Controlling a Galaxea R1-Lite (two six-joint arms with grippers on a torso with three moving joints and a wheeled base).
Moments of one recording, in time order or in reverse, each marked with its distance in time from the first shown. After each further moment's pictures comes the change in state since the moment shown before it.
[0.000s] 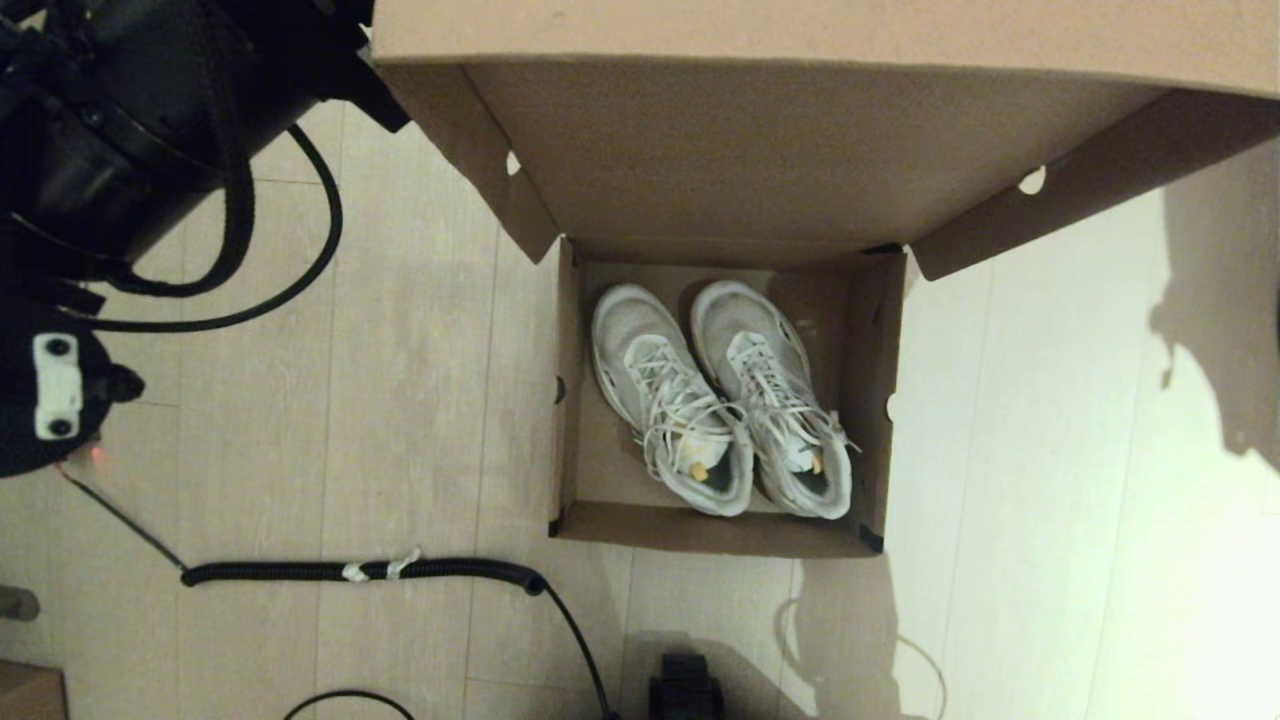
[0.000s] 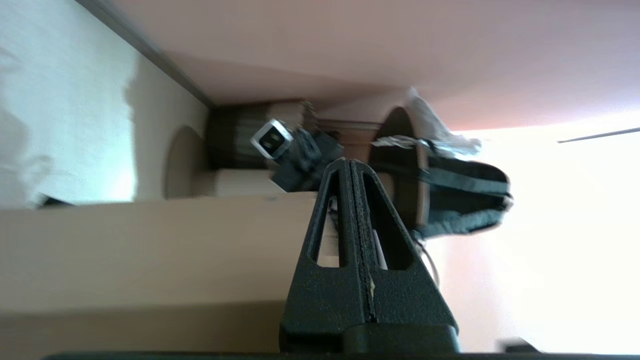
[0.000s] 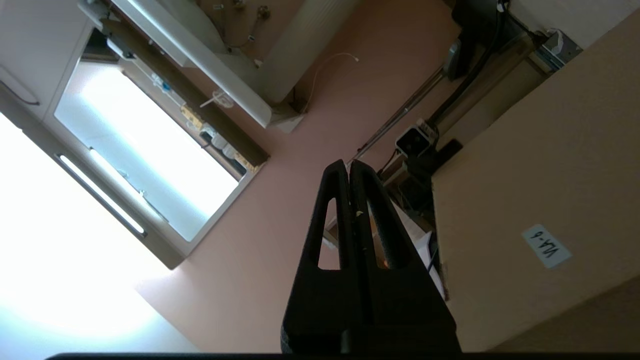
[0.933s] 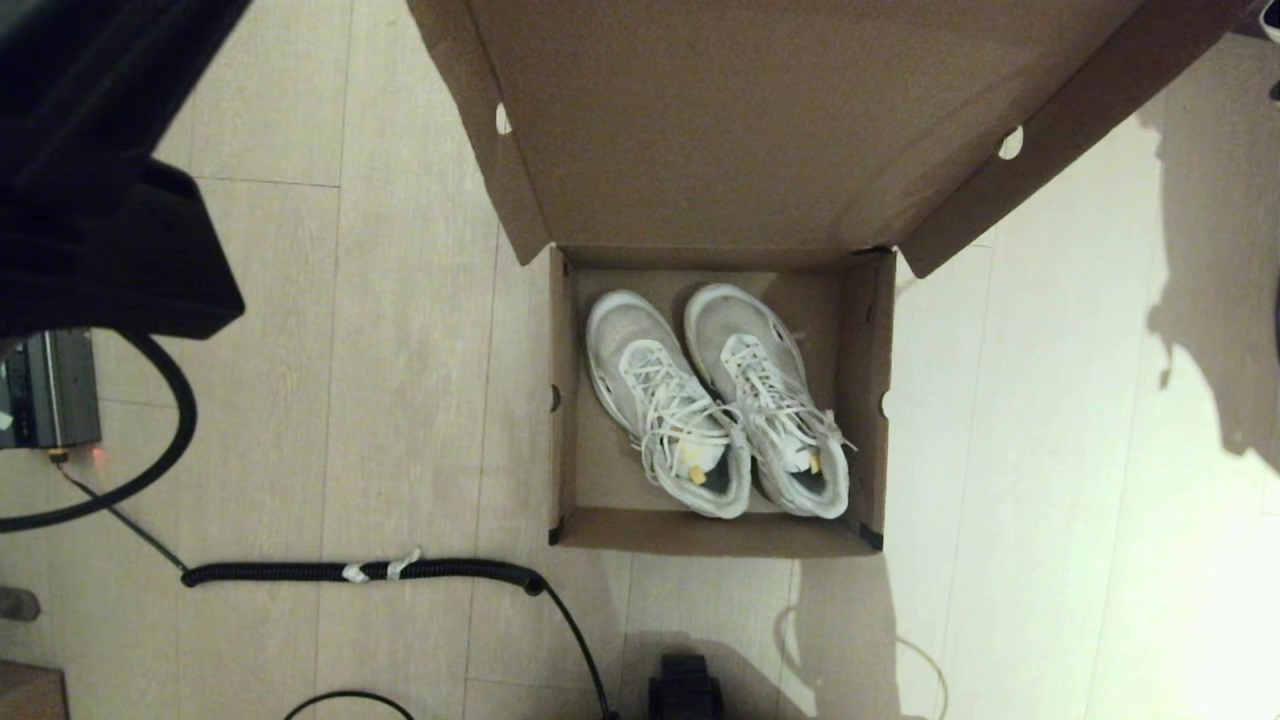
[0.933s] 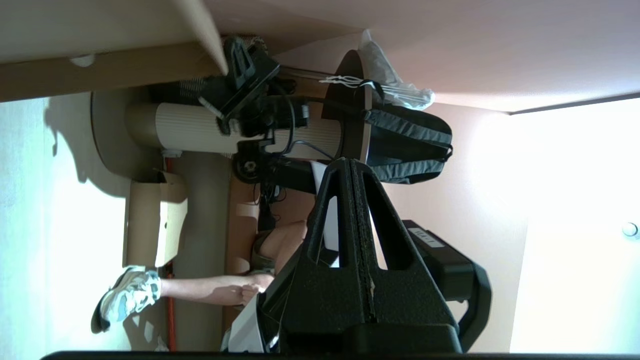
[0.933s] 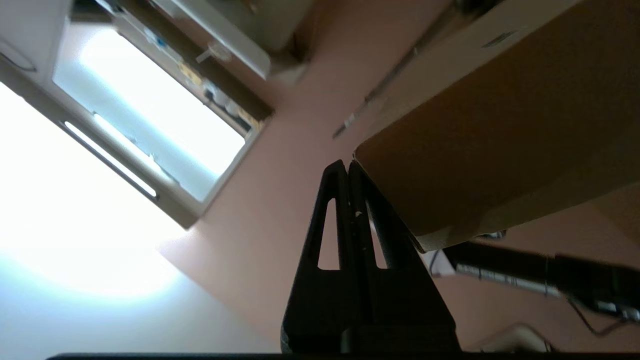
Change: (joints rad) left arm -0.114 -0.336 0.424 -0.004 -0.003 0.006; right arm 0.108 -0.059 0.124 -0.008 0.049 -0.010
